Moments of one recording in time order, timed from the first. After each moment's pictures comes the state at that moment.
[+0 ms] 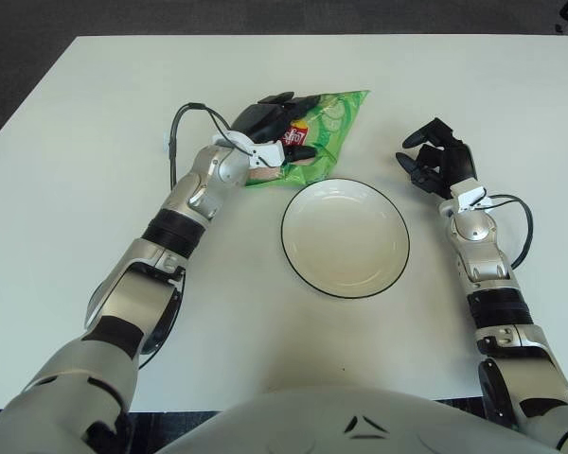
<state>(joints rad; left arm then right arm) -0.75 0.32 -0.35 0.45 0.60 -0.25 -0.07 -0.31 -0.29 -0.01 0.30 -0.10 -0.30 -0.10</state>
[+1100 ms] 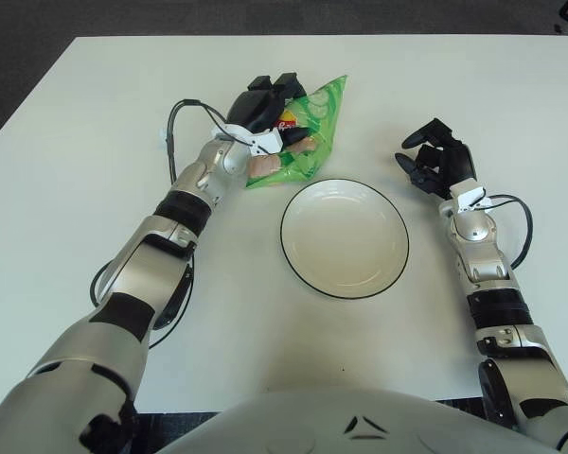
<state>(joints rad) -0.90 0.28 -0.36 0.85 0.60 -0.41 0.25 -0.31 -0.29 -0.01 0.29 -0.10 -0.29 -0.11</state>
